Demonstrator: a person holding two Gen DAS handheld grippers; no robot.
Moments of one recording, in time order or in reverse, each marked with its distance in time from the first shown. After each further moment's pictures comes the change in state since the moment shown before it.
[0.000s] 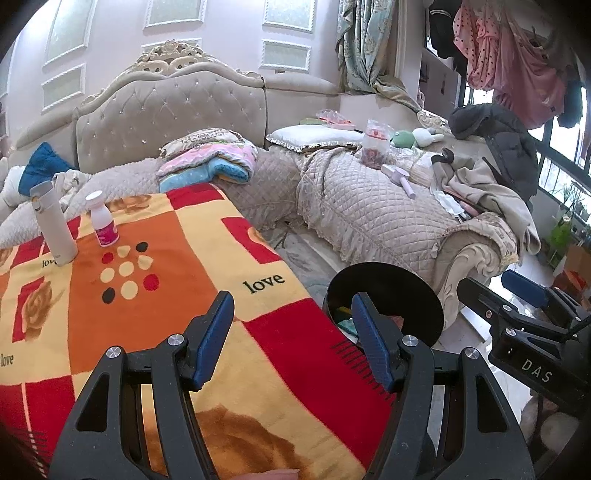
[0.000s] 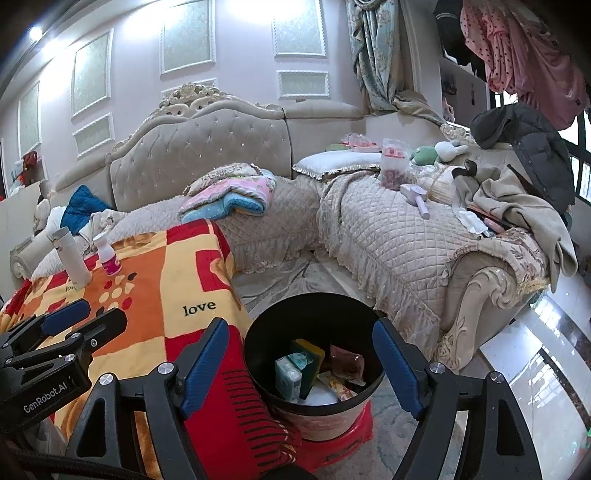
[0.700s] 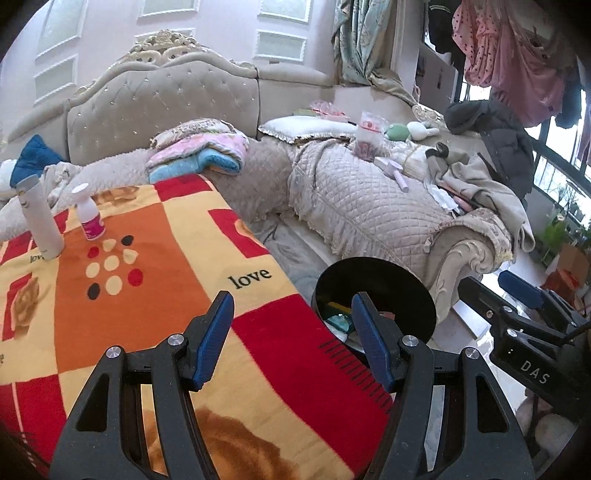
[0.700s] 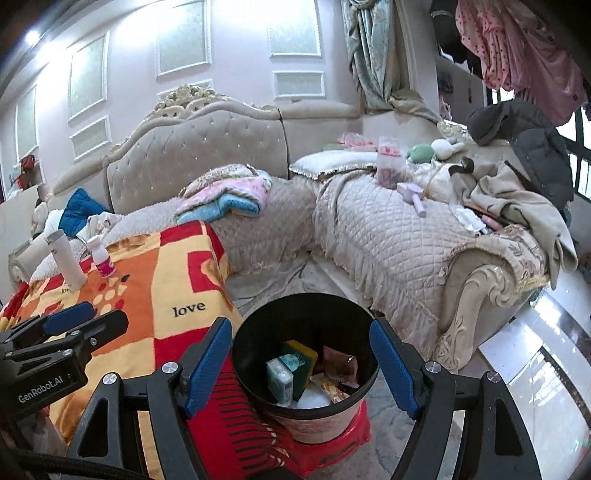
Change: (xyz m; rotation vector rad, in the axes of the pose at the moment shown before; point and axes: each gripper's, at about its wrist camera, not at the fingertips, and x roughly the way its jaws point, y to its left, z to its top) left arm 0.013 -0.006 0.004 -0.012 0.033 -0.030; right arm 0.006 -0.015 -0.002 0.012 -0.011 -0.002
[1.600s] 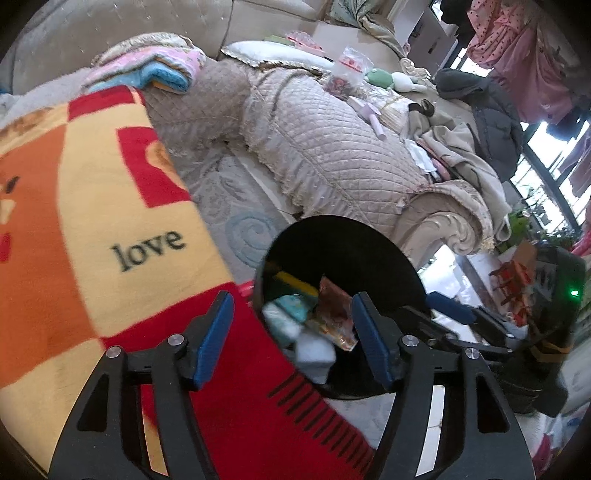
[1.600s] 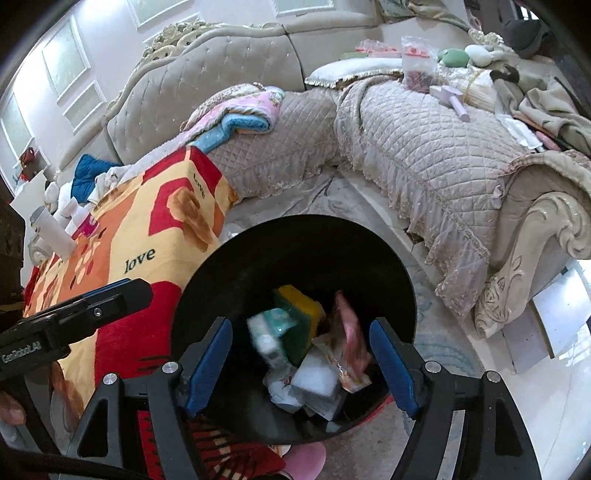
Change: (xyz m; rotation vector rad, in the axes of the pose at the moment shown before) left arm 0.140 -0.014 0.011 -0.094 0.286 -0.223; right arm 0.138 -0.057 -0.021 0.070 0.338 0.168
